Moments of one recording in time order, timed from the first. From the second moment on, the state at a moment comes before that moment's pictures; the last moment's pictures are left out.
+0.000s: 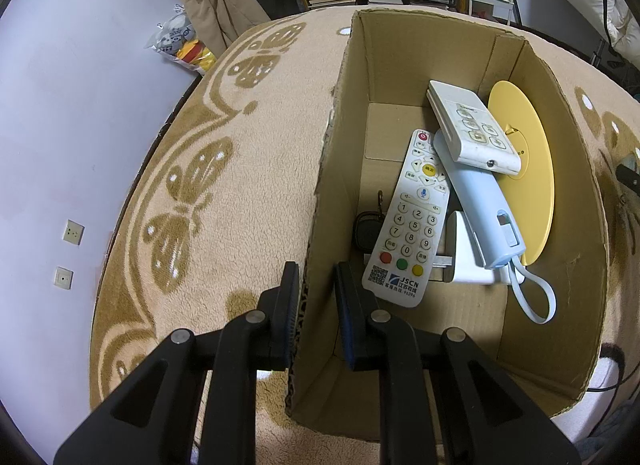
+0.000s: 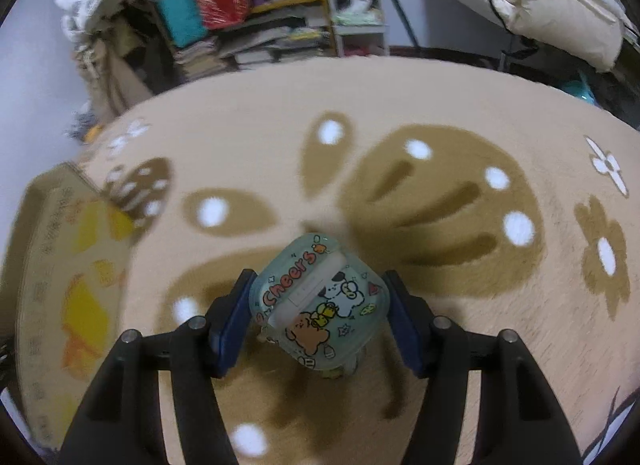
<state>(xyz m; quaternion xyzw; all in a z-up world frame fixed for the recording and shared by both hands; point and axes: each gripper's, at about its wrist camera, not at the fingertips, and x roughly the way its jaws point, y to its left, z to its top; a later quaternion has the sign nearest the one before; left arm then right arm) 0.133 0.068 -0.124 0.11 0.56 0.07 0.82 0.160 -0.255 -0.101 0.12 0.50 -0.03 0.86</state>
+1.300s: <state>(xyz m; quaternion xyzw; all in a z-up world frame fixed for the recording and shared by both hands) 0.132 0.070 -0.124 0.10 0.56 0.07 0.82 0.130 -0.073 -0.018 0.08 0.44 0.18 0.87</state>
